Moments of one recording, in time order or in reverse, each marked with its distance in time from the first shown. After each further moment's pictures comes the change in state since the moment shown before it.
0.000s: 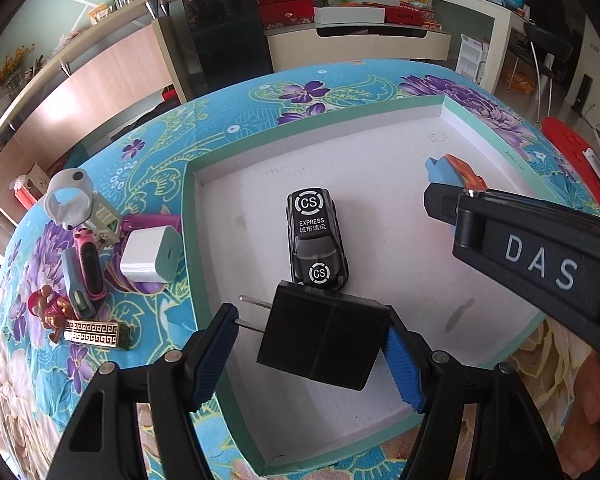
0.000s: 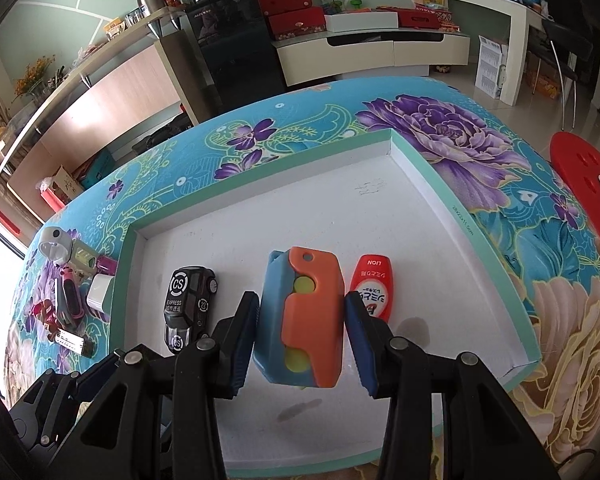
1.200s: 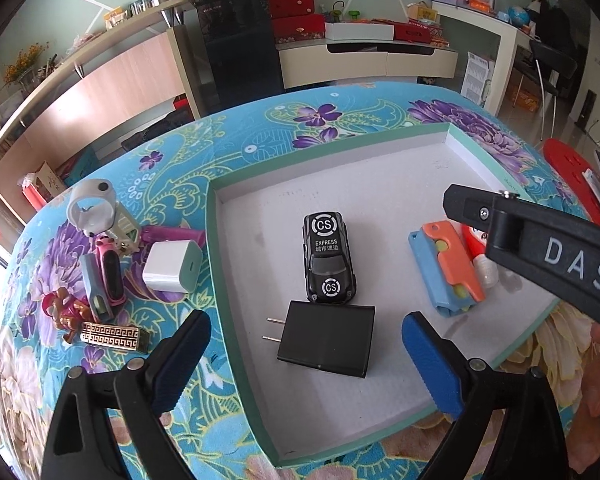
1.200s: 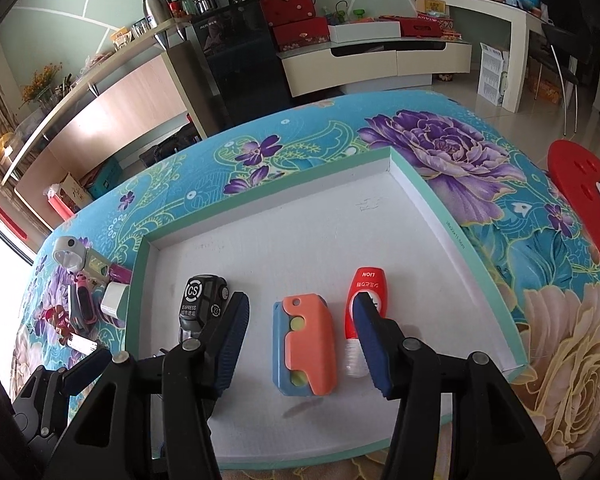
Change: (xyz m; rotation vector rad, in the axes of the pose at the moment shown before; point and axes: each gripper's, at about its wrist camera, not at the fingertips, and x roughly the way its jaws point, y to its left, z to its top) left arm -0.023 0.010 0.005 -0.038 -0.060 0.010; right arm -0.024 -0.001 0.008 0.009 -0.053 0.019
